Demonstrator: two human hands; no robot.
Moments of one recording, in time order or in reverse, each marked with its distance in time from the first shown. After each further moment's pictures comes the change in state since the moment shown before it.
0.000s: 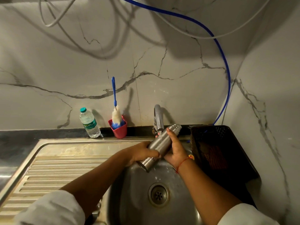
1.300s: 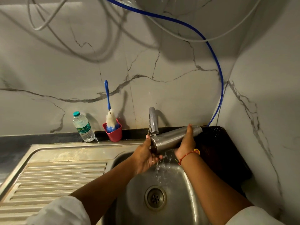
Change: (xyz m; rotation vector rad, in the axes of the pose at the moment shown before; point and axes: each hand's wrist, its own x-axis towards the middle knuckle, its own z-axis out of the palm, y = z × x) left_hand 0.011 0.018 0.037 -1.103 0.053 -0.072; right_hand 0.015 -0.047 -0.019 0.146 0.295 -0.217
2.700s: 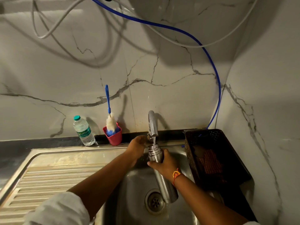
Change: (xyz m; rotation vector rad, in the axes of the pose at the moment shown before) left_hand 0.039 0.025 -0.029 0.843 0.329 0.329; right_hand -0.029 0.065 -0.034 -1.209 -0.422 -0.338
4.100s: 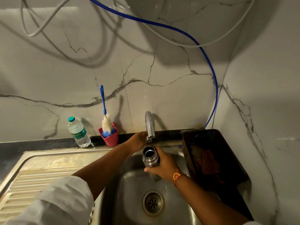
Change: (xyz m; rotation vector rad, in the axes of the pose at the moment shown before) left_hand 0.028 0.027 -0.010 0.508 -0.233 0.172; right_hand 0.002 0.001 -0.013 -0.139 -0.095 -0.273
